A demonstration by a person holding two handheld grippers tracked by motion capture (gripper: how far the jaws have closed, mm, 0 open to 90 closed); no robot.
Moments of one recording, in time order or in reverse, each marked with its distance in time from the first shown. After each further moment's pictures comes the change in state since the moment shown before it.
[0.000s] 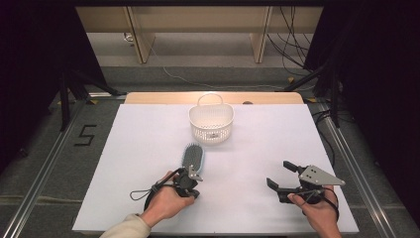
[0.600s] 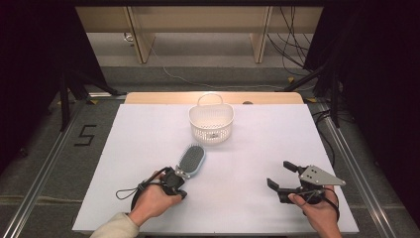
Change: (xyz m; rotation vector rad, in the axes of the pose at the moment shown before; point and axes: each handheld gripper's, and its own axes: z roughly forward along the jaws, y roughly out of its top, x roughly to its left) left arm 0.024 -0.019 -0.014 0.049 0.007 -0.070; right arm 0.000 0.000 -0.001 0.003 0.002 -0.002
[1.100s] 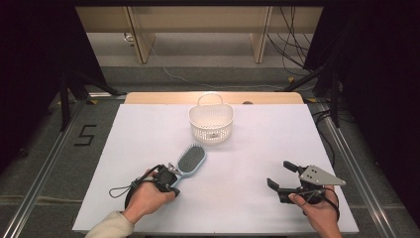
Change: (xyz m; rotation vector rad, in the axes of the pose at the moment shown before) left arm 0.014 -0.006 -0.005 0.017 0.029 -0.042; right arm 0.000 0.000 0.000 -0.005 0.002 0.003
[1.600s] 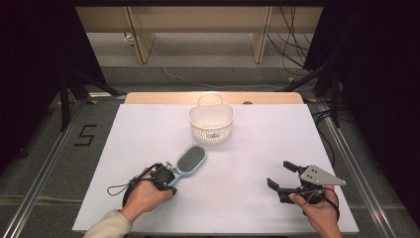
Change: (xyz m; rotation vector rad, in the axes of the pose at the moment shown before) left arm 0.007 0.000 -0.002 0.017 0.023 0.002; right arm 0.000 0.000 0.000 0.000 0.003 0.005
